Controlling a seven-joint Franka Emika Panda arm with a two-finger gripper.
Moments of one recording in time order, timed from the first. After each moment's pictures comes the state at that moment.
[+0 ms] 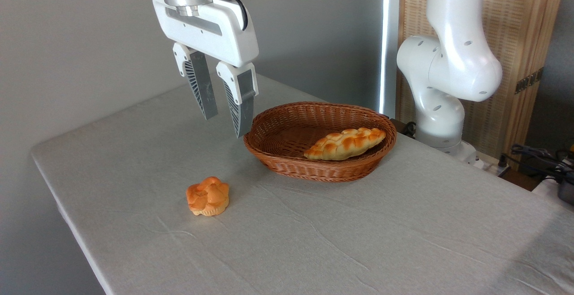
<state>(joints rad) -0.12 -0.02 0.03 -1.62 -0.04 1.60 0.63</state>
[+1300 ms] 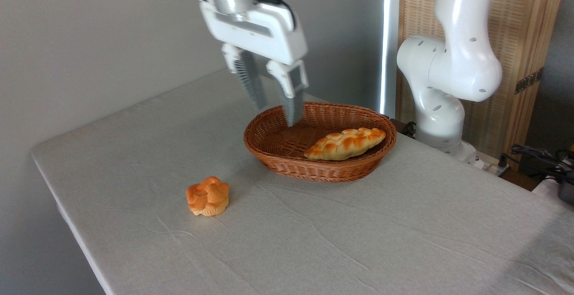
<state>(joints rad) -0.13 -0.26 0.03 -1.94 -0.04 1.53 0.65</state>
